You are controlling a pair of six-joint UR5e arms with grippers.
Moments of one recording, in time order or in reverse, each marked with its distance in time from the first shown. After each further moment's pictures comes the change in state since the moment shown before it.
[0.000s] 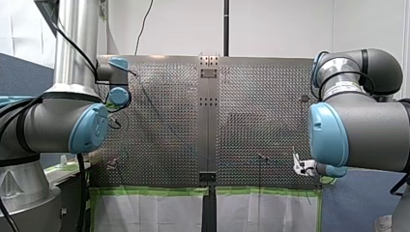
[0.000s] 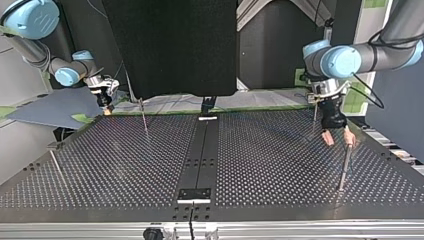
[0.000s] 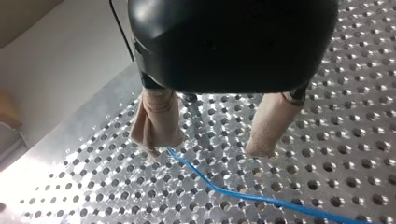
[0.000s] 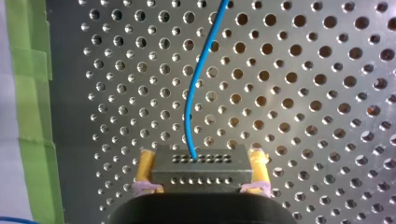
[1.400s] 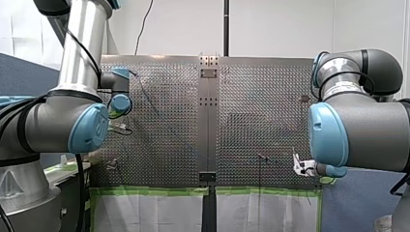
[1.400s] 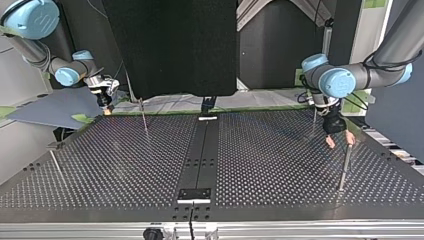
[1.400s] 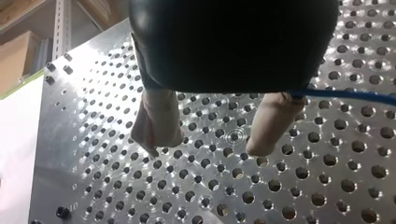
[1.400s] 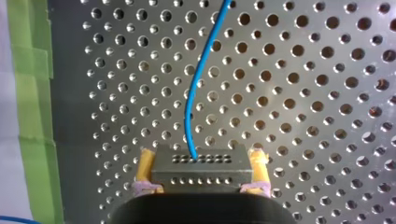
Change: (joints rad) left arm 0.017 -0.153 0.107 -0.059 -0.077 -0.429; right arm 0.000 0.002 0.000 0.000 0.002 -0.014
